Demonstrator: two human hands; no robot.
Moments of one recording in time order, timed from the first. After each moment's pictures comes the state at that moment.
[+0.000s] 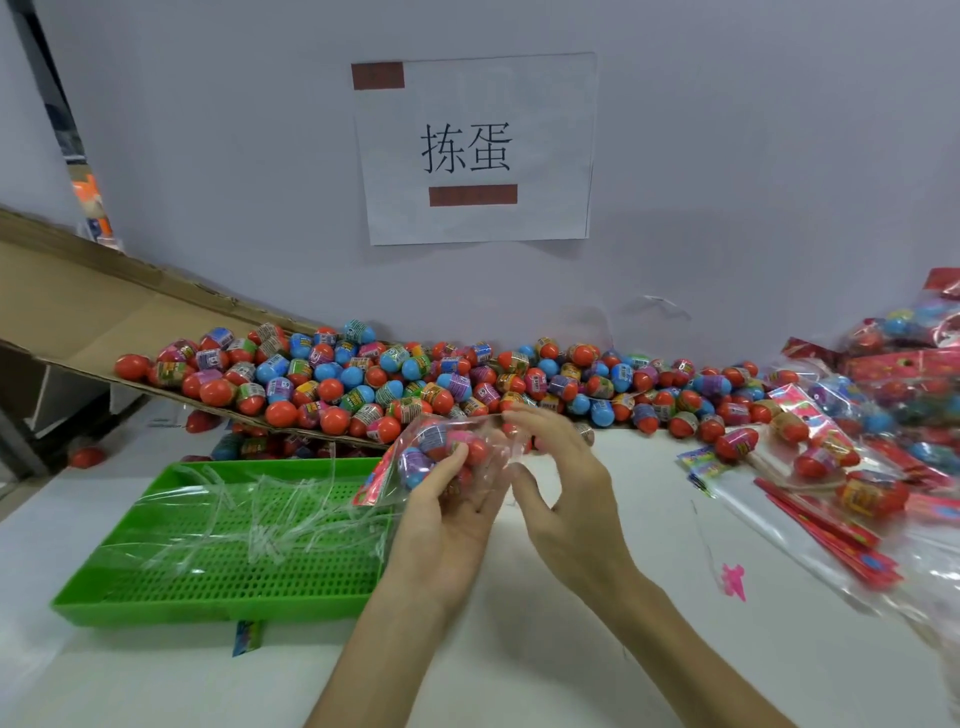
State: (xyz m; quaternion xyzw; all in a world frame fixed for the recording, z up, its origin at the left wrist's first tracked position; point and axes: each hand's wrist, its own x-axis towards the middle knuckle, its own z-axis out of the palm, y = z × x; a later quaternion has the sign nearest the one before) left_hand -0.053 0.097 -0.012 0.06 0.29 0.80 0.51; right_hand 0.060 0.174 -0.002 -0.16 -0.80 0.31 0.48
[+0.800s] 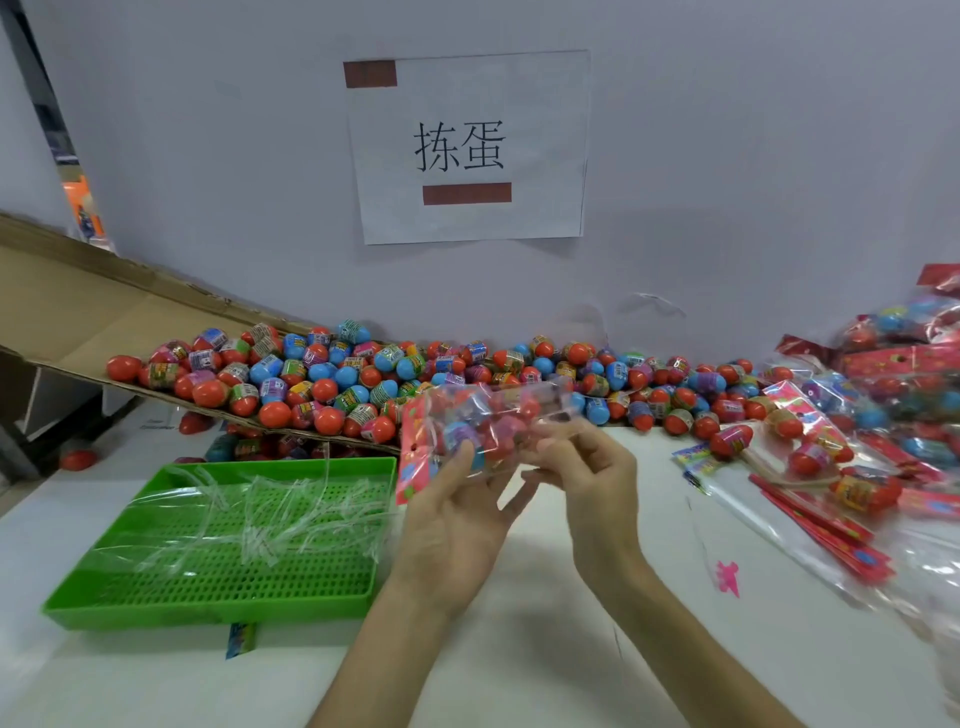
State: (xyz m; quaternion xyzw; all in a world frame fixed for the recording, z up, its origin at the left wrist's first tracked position) left_hand -0.041 0.097 -0.009 0.22 0.27 0.78 0.52; right_hand 0.061 0.175 0.011 -0.26 -0.58 0.58 0.51
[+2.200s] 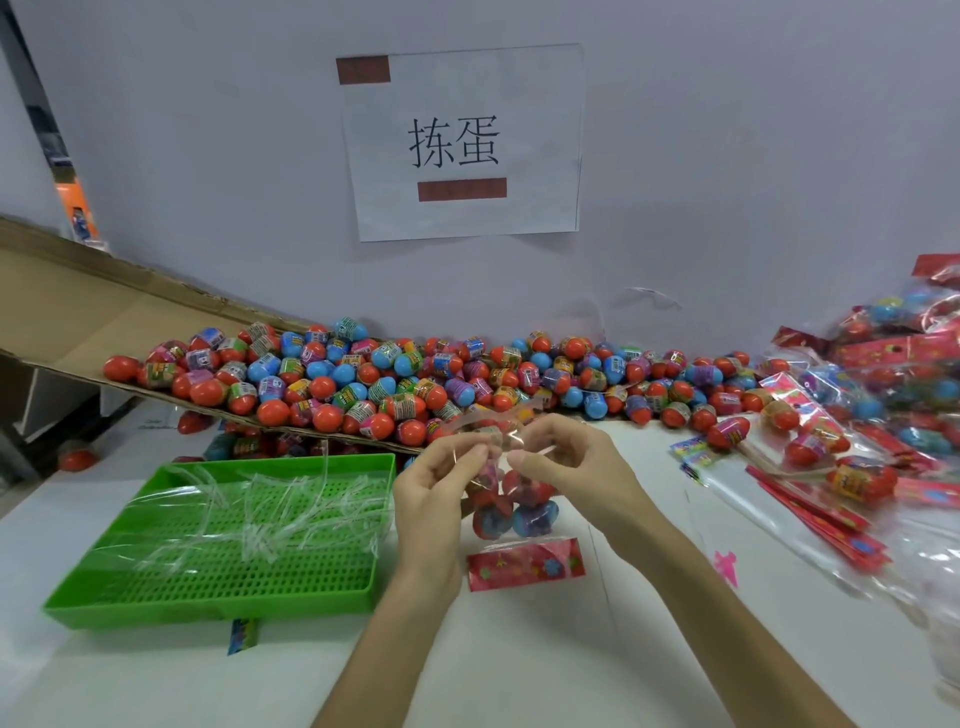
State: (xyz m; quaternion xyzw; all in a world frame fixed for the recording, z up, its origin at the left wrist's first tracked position) left_hand -0.041 0.096 -0.008 0.23 0.54 0.76 0.28; right_hand 0.072 0.204 0.014 -0.27 -0.74 0.54 0.30
